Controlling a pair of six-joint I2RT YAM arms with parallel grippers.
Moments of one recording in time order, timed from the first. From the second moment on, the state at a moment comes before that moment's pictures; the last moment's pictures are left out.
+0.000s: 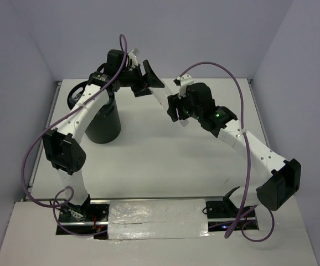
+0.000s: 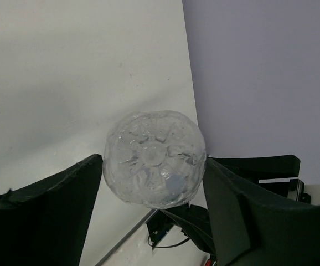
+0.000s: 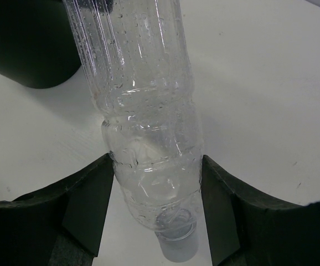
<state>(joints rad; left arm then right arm) -0.39 1.85 1.93 -0.61 0.54 -0.77 0.59 1.36 1.30 -0.41 0.02 0.07</state>
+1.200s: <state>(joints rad) -0.39 1.55 2.29 -0.90 -0.13 -0.30 0.59 1.00 1.13 -0.43 0.36 0.15</state>
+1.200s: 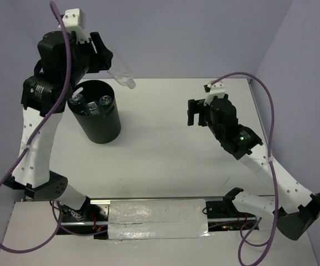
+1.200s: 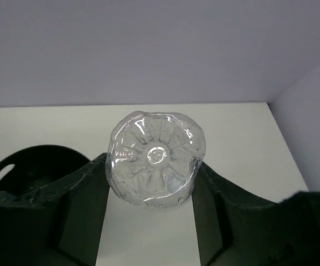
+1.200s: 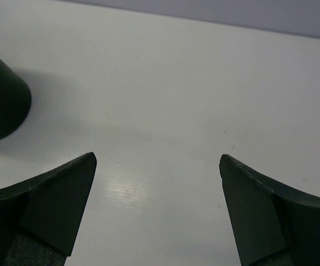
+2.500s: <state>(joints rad) -0.29 1.36 1.44 -0.41 -0.64 -0.12 0.59 1.10 1.10 -0.41 0.33 0.19</state>
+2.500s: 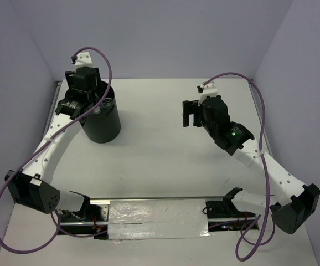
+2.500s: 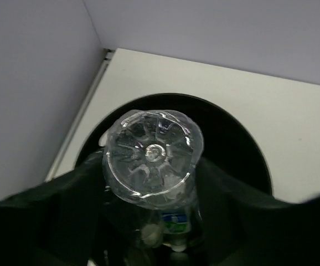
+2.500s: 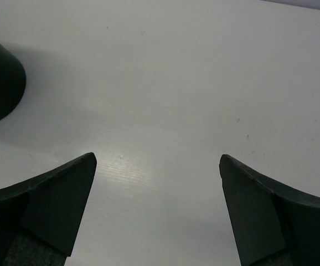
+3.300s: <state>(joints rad) -0.27 1.39 1.90 -0.64 -0.47 -0.19 0.59 1.10 1.10 -0.41 0.35 0.22</state>
